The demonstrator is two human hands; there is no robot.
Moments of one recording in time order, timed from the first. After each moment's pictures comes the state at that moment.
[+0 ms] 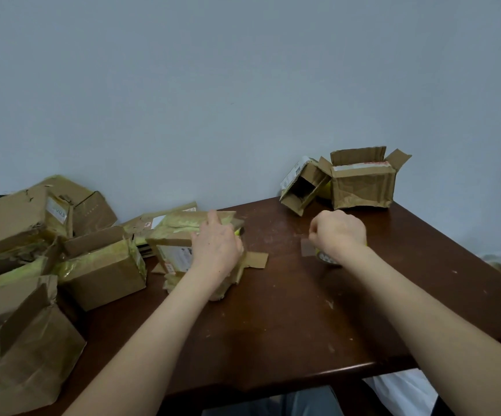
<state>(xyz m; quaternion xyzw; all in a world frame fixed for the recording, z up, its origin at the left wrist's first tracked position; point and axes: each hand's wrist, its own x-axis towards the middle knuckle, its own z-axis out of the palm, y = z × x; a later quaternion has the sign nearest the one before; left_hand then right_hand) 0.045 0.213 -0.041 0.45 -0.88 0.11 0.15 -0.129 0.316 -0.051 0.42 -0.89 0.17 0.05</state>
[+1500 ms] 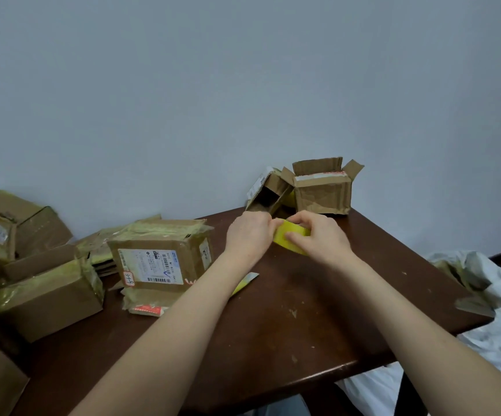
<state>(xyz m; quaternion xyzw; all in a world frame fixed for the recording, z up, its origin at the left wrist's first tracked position) -0.060 0.247 -0.036 0.28 -0.93 -0.01 0.24 -0.167 0.356 -0.067 0.44 -0.80 0.41 0.00</state>
